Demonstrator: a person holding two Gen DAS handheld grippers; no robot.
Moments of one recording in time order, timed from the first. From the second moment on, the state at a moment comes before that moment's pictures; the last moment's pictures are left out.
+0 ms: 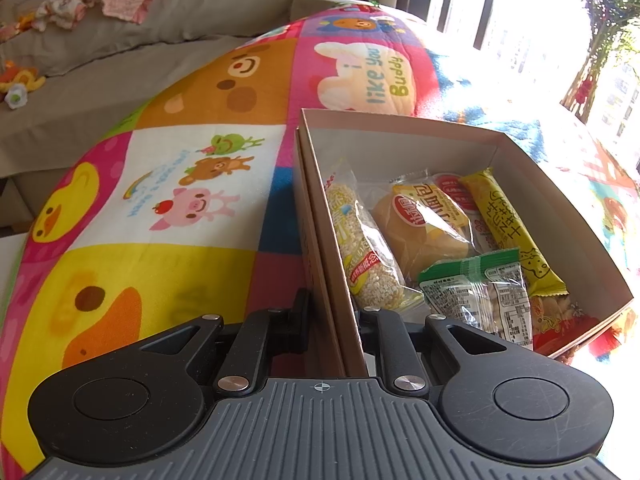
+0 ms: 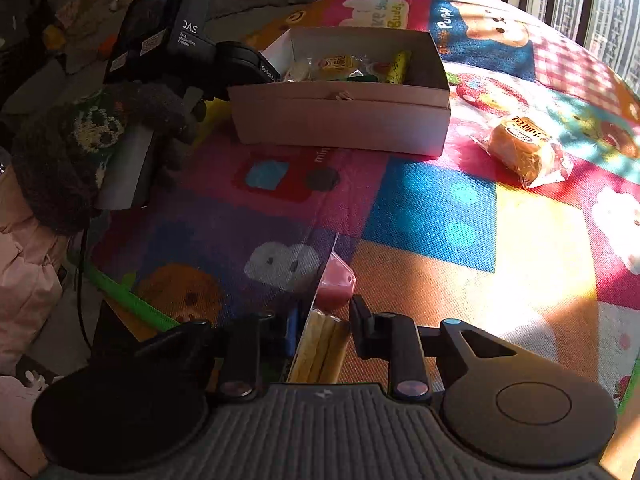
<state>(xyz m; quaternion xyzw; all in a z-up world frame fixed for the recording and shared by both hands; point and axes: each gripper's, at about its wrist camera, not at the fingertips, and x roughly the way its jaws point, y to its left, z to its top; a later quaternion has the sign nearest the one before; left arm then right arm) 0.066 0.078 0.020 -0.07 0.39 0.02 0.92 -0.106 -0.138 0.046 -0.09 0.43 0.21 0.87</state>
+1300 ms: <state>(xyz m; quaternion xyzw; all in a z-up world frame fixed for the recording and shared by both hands) 0.066 0.075 0.021 -0.06 0.39 0.03 0.92 -0.043 -0.194 0.040 -0.03 0.40 0.15 0.91</state>
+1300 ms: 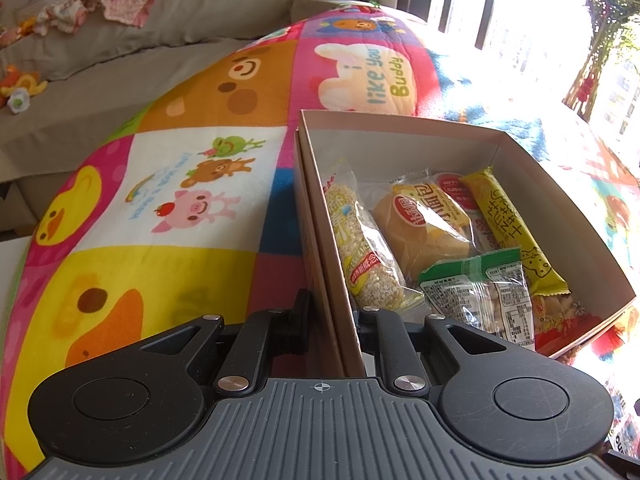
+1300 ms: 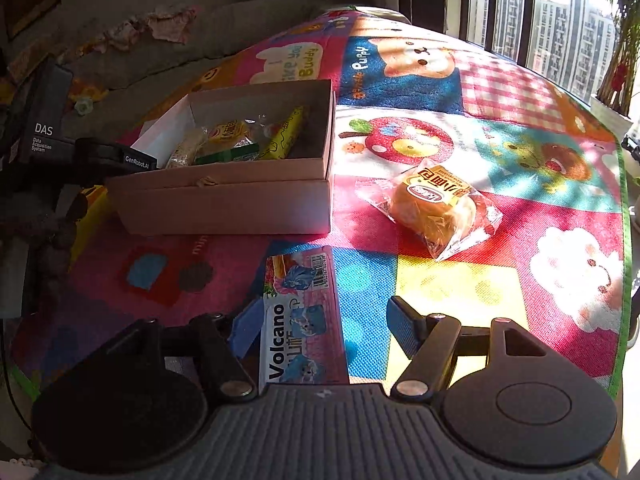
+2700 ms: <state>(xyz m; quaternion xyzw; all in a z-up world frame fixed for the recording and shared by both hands) 0.066 0.077 0.017 -0.07 0.38 0.02 0.92 0.130 -0.099 0.076 0.09 0.43 0.21 0.87</state>
